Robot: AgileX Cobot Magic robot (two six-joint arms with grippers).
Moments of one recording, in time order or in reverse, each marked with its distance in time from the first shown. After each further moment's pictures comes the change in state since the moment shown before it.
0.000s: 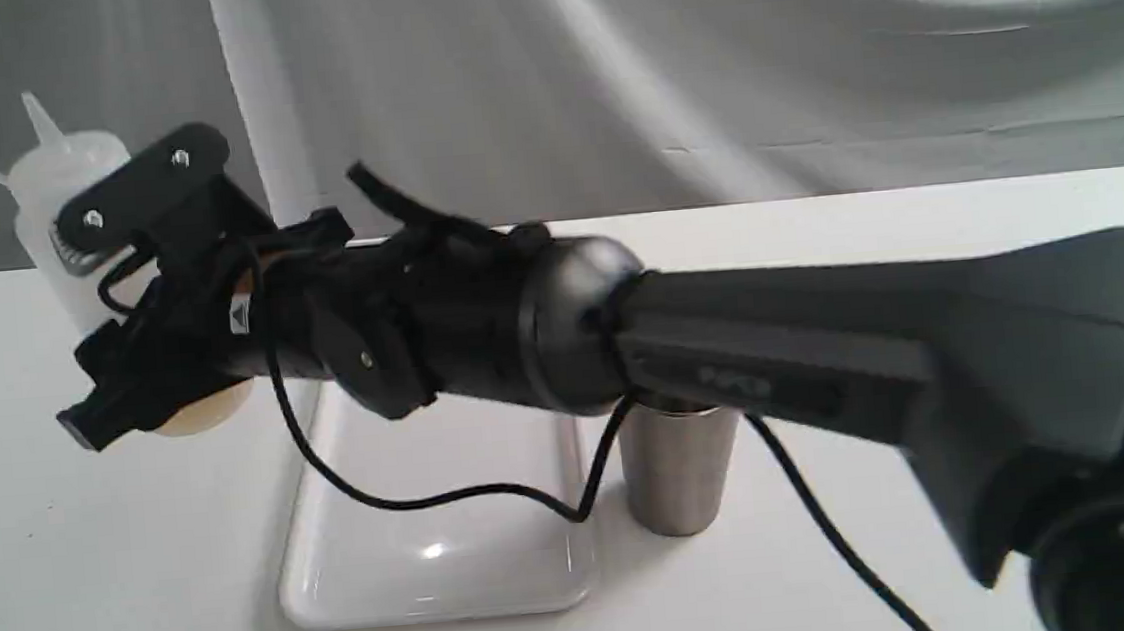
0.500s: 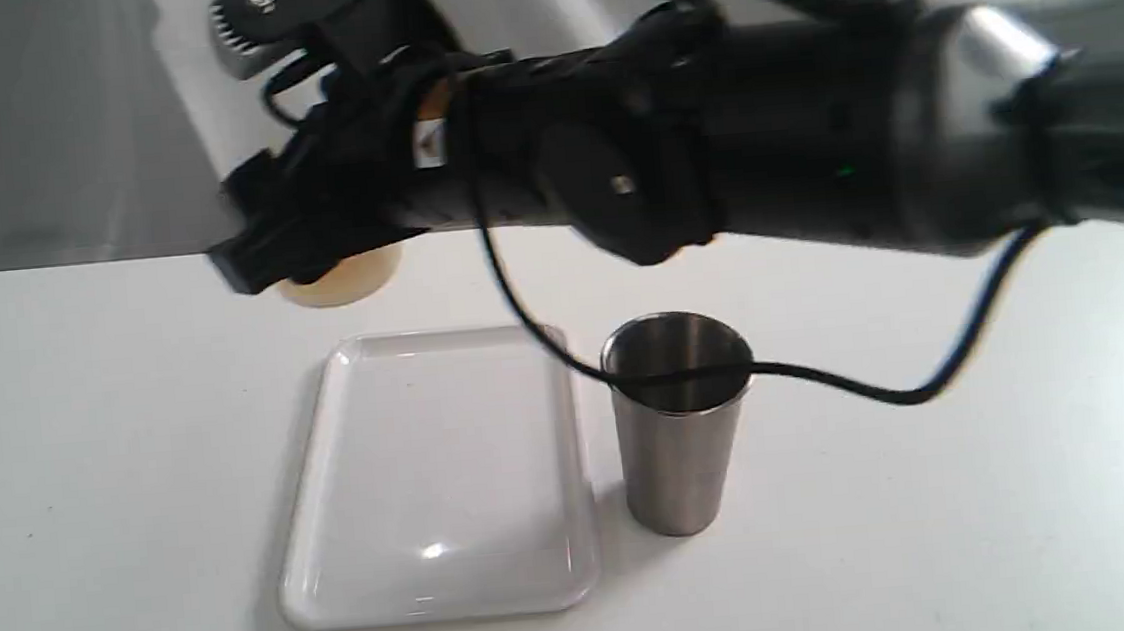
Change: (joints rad) left arm 0.000 0.000 0.000 0.000 0.000 0.000; right arm -0.111 -0.406 0.360 -0.102 0.011 0.089
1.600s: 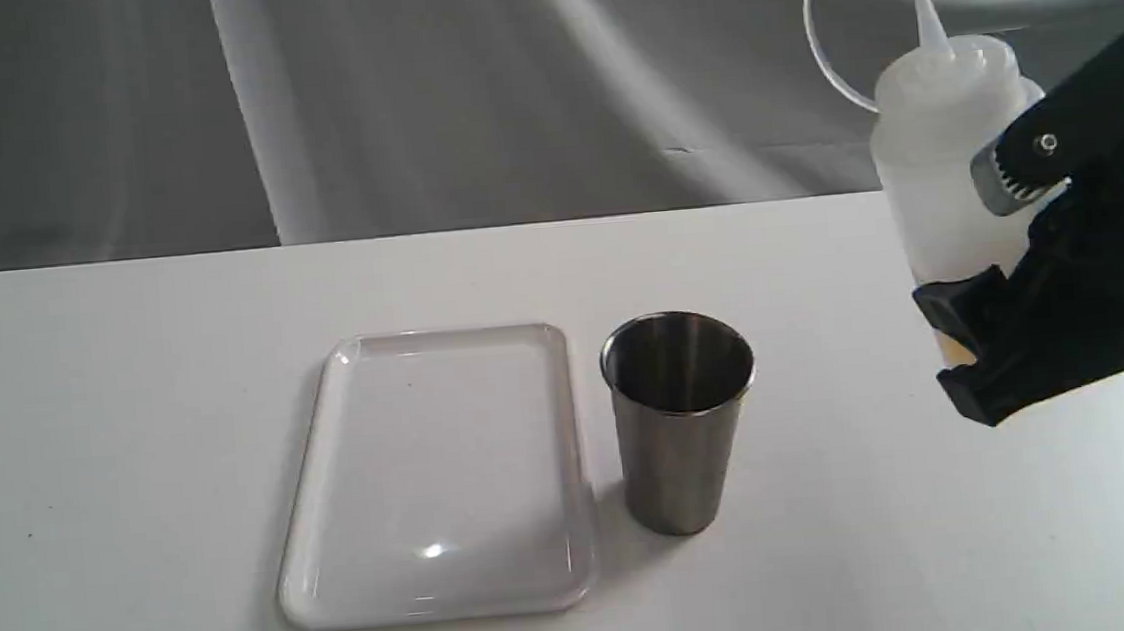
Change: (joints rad) left arm 0.000 0.000 0.000 0.000 0.000 0.000; right arm -0.460 -0.644 0.794 -0.705 0.060 0.450
